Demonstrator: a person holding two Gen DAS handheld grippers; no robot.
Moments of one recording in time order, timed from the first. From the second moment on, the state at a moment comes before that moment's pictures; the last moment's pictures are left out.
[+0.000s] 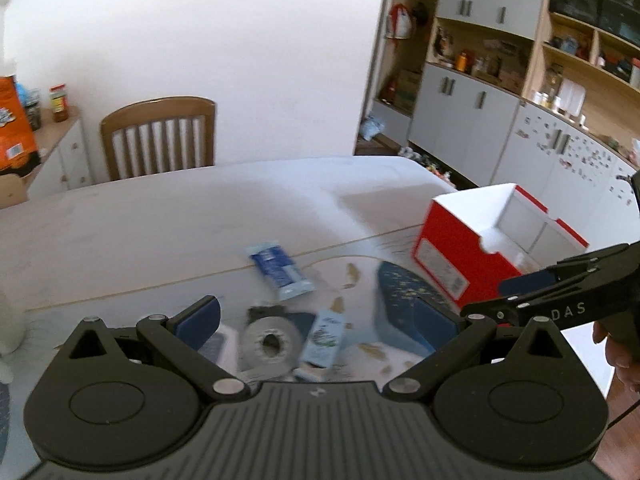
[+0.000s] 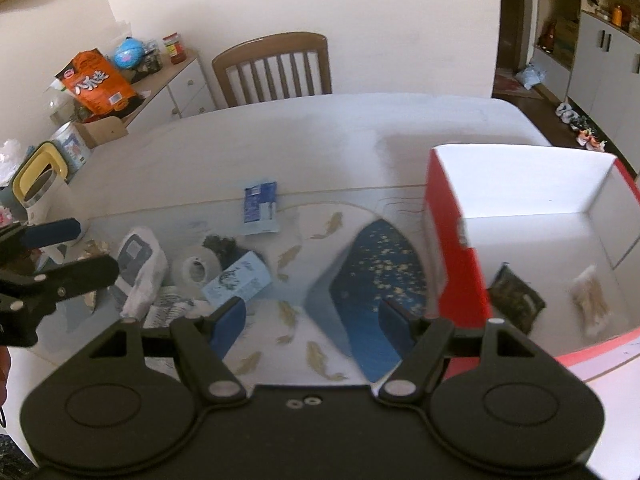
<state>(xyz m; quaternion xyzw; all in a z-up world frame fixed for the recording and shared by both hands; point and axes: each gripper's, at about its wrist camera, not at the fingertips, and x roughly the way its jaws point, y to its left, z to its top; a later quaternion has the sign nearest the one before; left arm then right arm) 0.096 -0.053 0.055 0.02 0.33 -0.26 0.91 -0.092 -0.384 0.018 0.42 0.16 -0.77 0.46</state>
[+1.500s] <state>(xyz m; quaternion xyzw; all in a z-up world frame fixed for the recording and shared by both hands) 0.078 0.022 -0.050 0.06 0.38 -0.24 0.89 -0.055 -0.484 -0.043 0.41 0.18 -0.79 0.42</state>
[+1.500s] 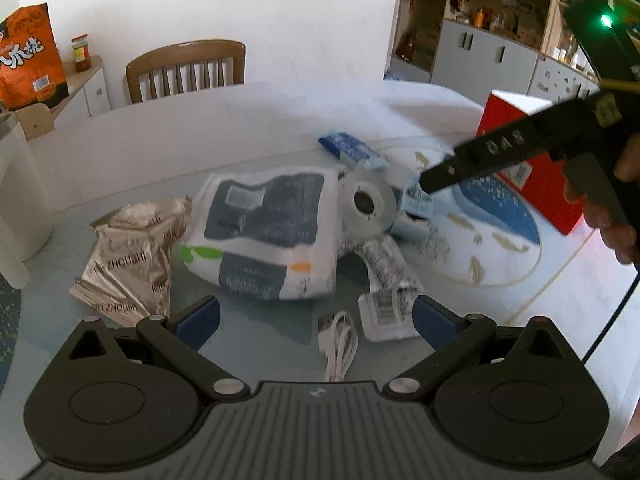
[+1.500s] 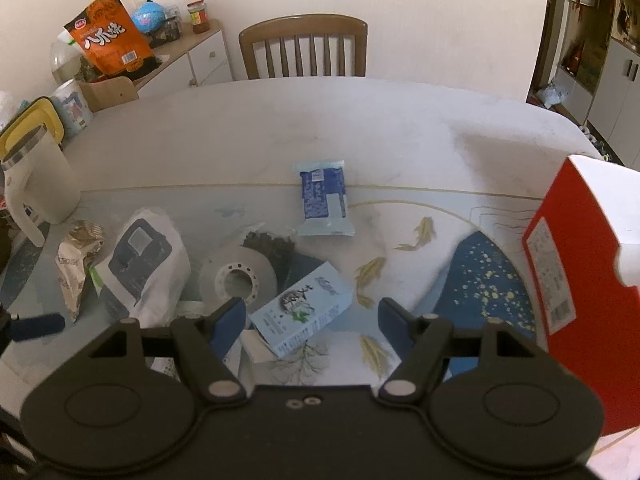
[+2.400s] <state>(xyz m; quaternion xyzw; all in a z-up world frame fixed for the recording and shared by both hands) 0.080 0.018 -0.079 0.07 0.40 -0.26 0.88 -0.080 -0.496 -0.077 0.45 0.19 -0.81 0.34</state>
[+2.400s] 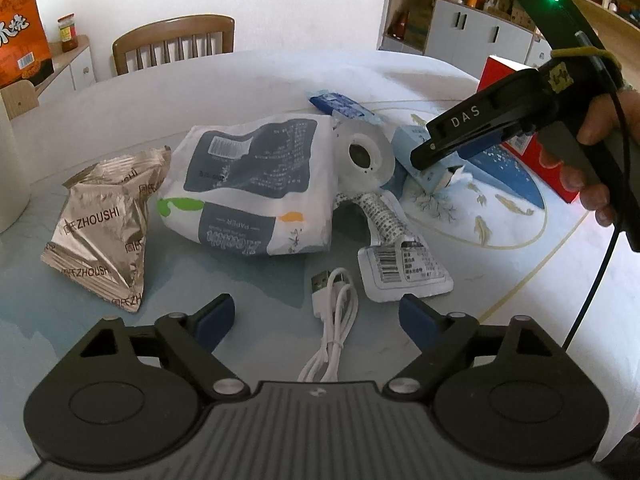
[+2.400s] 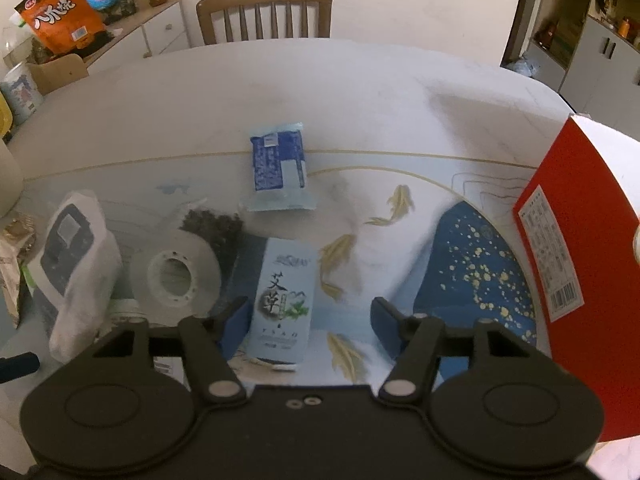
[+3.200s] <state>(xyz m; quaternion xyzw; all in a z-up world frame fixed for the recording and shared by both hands) 0.074 0.016 -0.078 0.10 0.39 -0.25 0.88 -0.089 -0.500 -0.087 0.45 0.19 -0.81 0.32</state>
